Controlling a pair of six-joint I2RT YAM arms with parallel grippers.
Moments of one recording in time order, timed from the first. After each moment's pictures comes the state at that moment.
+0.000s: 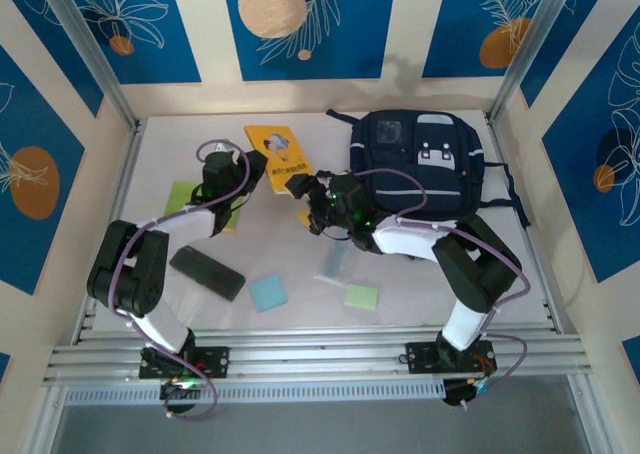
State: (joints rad) left arm -0.32 1.65 0.87 0.53 0.16 -1.19; right arm 0.72 1.73 0.92 0.47 -0.21 1.52
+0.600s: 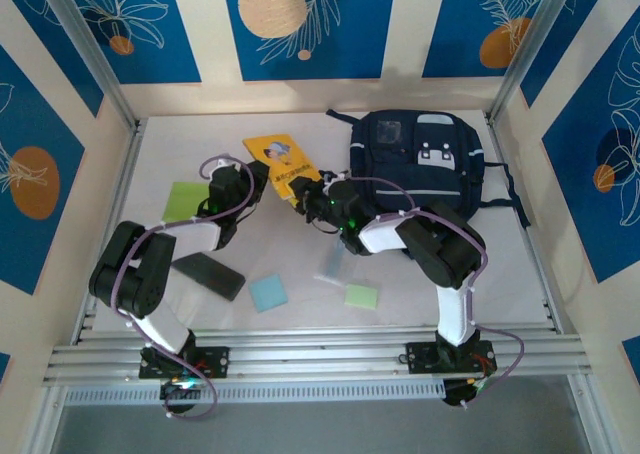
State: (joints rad) left arm -0.37 1.65 0.76 0.68 0.05 -1.34; right arm 0.69 1.95 0.93 0.93 -0.17 1.71
